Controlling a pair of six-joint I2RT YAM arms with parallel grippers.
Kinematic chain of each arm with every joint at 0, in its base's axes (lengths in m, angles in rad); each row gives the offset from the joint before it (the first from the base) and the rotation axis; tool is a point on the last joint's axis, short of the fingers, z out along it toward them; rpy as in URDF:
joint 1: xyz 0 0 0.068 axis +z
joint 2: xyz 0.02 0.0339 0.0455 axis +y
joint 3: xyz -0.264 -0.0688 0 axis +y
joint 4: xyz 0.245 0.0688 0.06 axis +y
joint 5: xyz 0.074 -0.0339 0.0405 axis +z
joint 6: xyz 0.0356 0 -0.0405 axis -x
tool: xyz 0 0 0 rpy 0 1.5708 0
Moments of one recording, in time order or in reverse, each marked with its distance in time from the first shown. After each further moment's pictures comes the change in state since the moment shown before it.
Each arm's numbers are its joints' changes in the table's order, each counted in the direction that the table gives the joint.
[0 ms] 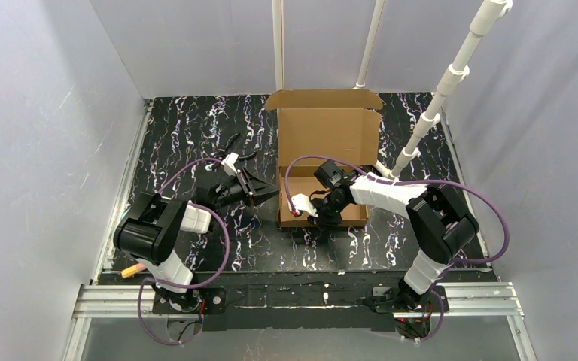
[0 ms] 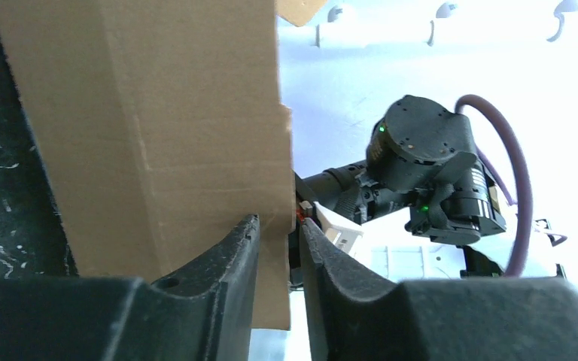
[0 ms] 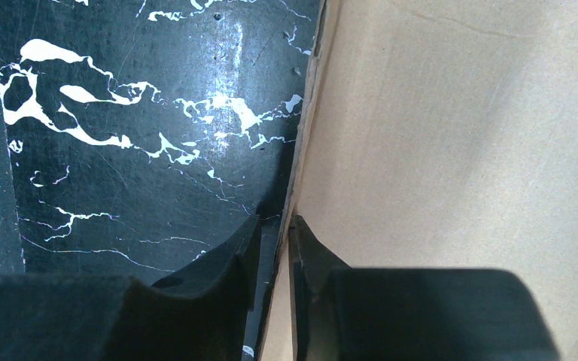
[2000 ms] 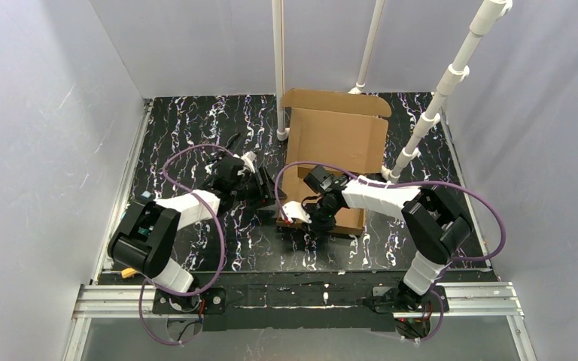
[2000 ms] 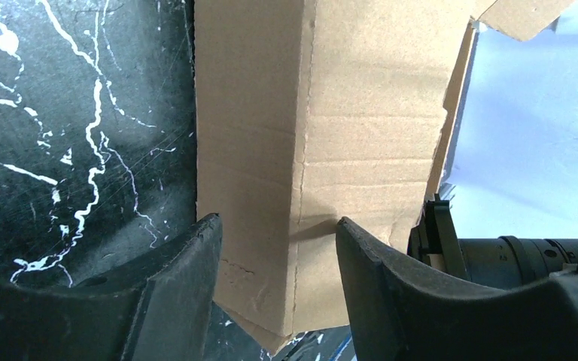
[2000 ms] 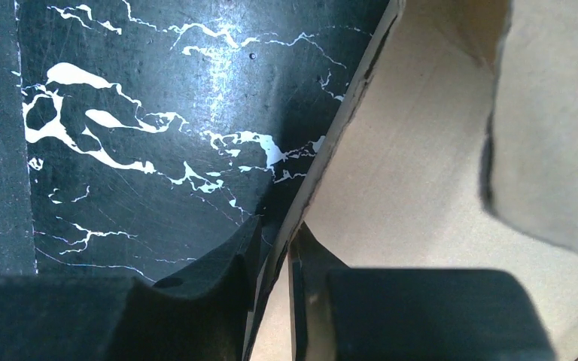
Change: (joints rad) left arm -0.127 -0.077 -0.253 0.866 0.301 -0.486; right arm 0.085 0.019 -0.029 0.019 -0.051 -0.005
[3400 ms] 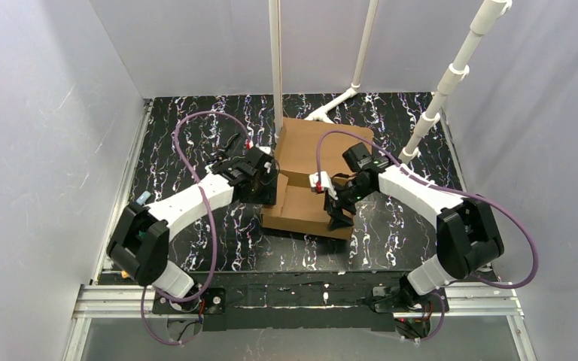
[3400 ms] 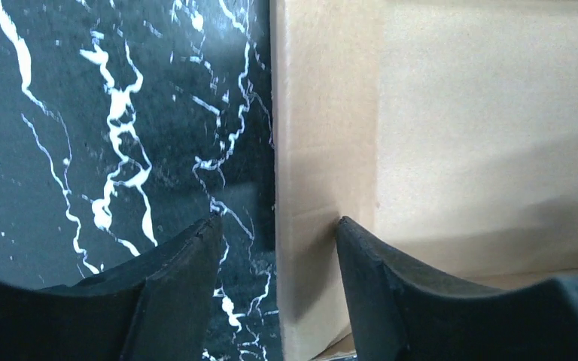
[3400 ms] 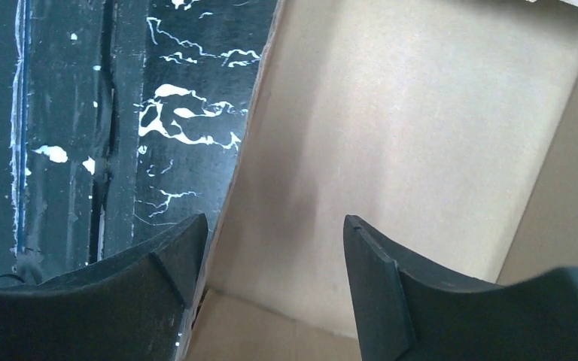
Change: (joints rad) left arm -0.218 -0.072 -0.344 0.773 0.604 -0.340; right arm -0.259 -0.170 -0.010 0.169 0.351 0.032
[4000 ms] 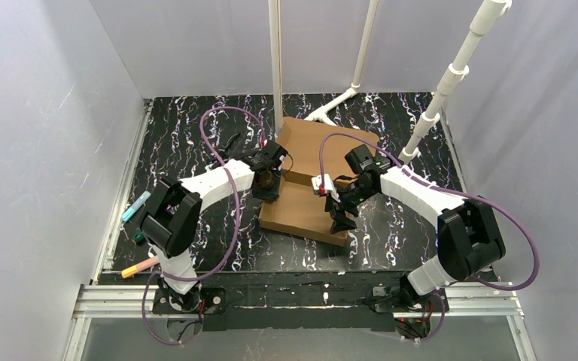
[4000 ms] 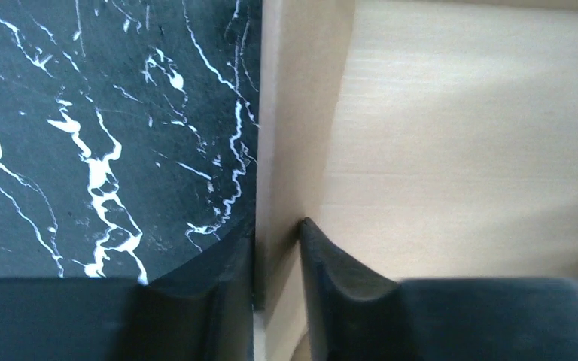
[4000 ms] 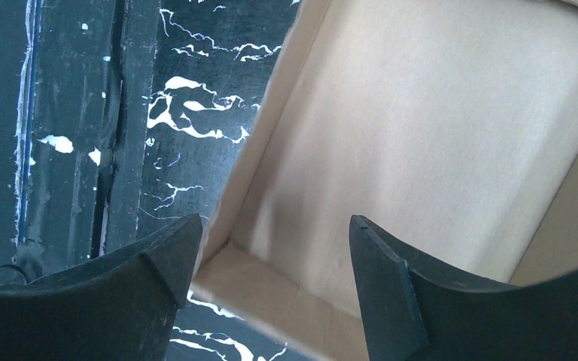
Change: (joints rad) left arm 0.003 0.287 -0.198 0.048 0.013 -0.075; right arm -0.043 -0.026 0.024 0.019 0.035 0.057
